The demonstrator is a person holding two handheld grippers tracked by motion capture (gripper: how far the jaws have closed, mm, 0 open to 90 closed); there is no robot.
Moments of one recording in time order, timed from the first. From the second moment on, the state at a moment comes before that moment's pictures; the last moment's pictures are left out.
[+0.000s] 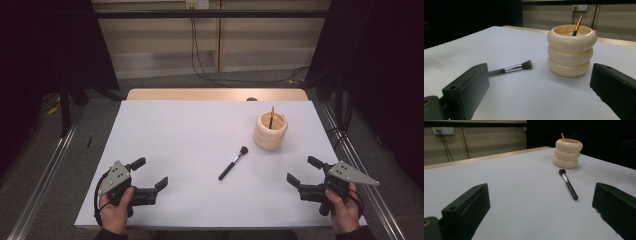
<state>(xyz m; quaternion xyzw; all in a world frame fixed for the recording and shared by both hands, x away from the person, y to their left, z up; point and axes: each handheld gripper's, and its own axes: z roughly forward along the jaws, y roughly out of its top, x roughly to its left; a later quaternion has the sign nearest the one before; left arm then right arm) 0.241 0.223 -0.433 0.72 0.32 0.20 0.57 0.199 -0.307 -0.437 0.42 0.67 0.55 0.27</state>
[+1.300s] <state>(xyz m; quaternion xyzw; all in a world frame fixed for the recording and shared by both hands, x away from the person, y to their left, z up) 0.242 0.225 -0.433 0.72 0.33 0.21 0.57 0.271 -0.257 -0.408 0.34 0.71 0.56 0.25</state>
